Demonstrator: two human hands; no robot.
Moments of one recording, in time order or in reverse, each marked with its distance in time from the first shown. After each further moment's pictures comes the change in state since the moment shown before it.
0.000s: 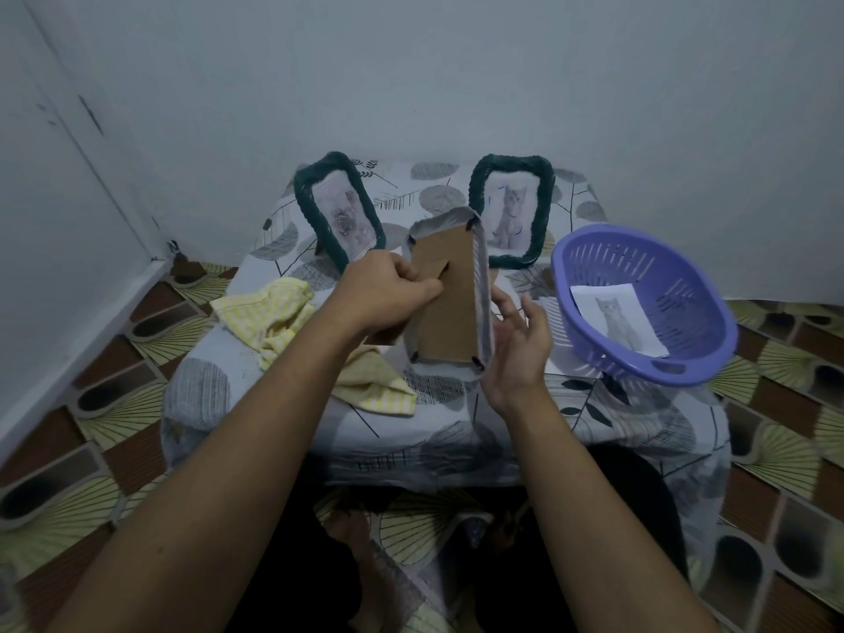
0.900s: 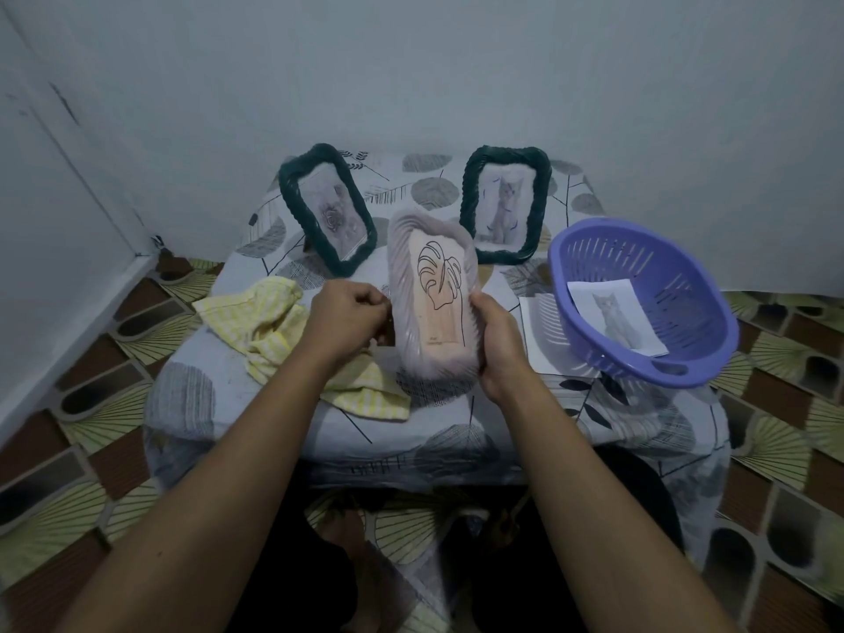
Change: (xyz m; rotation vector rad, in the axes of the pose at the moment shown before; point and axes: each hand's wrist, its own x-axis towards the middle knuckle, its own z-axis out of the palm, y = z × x) left_hand 0.026 -0.075 0.027 -0.252 0.082 0.023; right_hand 0.031 0.009 0.004 -0.302 0.086 0.109
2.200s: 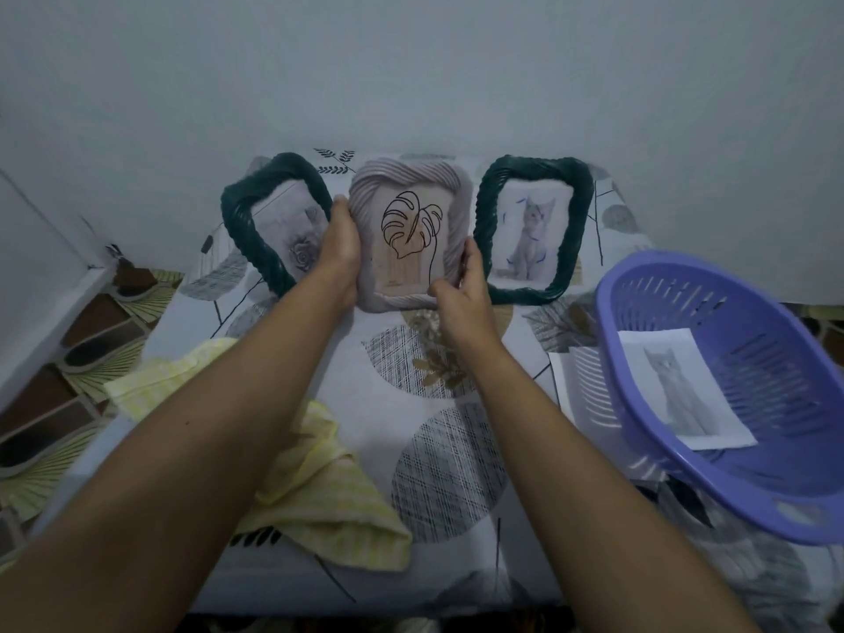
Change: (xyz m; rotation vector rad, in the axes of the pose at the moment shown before) left_hand 0.207 0.011 0.034 -0.653 0.056 -0.338; right_hand 0.131 -0.026 0.060 -0.448 0.039 -0.260
